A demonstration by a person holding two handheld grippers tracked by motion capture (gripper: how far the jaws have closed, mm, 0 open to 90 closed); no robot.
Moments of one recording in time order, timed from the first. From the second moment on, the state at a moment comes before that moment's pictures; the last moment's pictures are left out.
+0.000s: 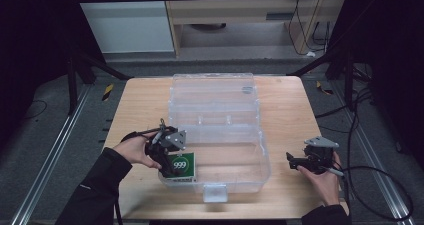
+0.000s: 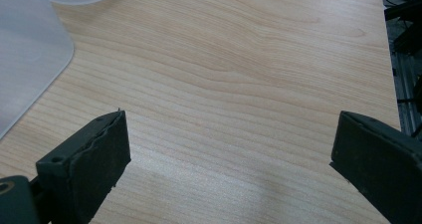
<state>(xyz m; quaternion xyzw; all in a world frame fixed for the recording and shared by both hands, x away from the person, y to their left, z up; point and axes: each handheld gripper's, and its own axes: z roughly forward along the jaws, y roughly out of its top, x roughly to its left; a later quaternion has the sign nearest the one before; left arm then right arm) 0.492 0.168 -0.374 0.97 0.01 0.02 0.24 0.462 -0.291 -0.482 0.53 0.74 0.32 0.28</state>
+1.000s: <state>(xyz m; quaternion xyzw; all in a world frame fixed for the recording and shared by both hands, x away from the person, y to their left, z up) 0.471 0.290 -0.361 0.92 0.16 0.13 0.32 0.460 -0.291 -0.482 0.53 0.74 0.31 0.28</state>
